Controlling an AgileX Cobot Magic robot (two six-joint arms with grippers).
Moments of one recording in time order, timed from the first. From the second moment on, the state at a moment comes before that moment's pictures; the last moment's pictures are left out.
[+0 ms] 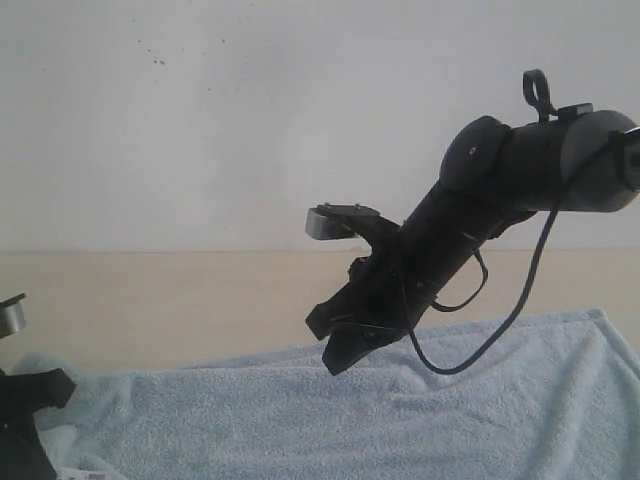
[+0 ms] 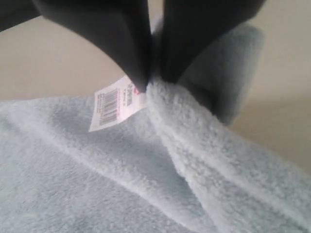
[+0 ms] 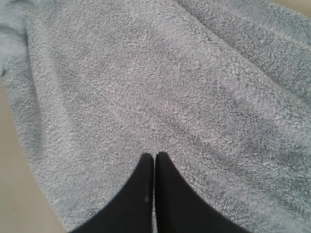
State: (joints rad) left arm 0.00 1.58 -0.86 -0.50 0.99 0.26; right arm 0.45 1.97 -1.48 0.62 0.96 -0.64
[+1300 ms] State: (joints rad) left arm 0.18 1.82 -0.95 -0.60 0.74 0.60; right arm 0.45 1.97 -1.48 0.62 1.00 -0.63
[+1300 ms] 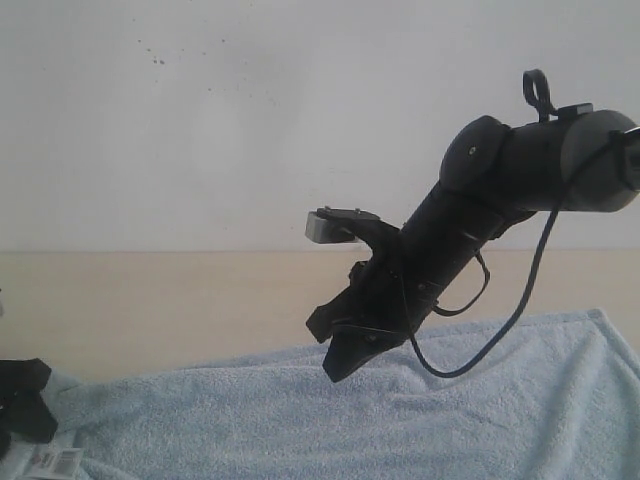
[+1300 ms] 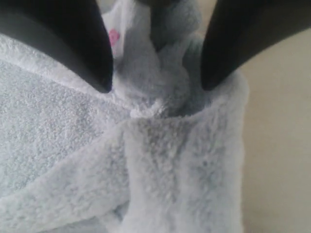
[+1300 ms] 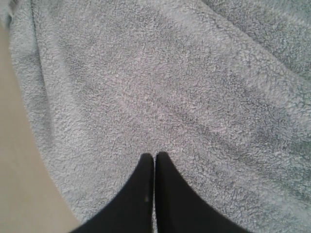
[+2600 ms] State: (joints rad) left arm 0.18 1.68 -1.02 -0.57 0.71 0.83; right arm 0.45 1.97 -1.48 0.62 0.99 -0.63
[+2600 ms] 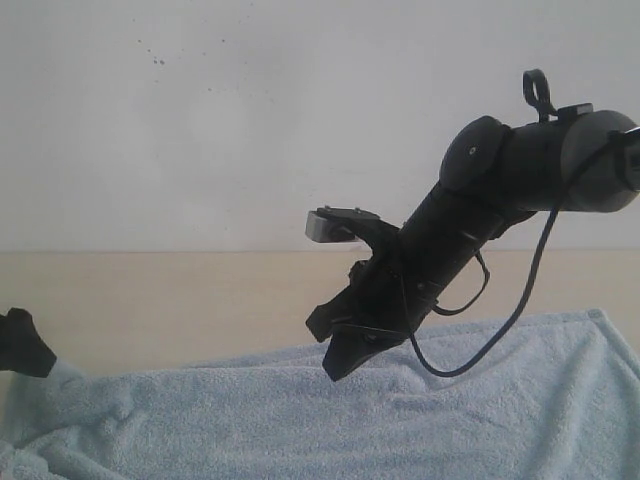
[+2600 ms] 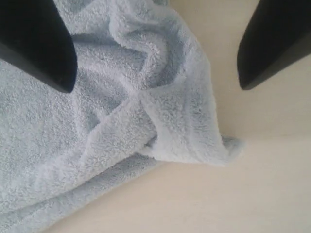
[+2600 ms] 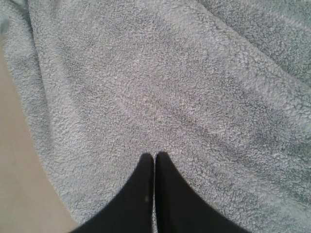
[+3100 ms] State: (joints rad) left arm 0.18 1.89 -1.10 -0.98 0.87 1.13; right arm 0.45 1.97 -1.48 0.63 1.00 -0.63
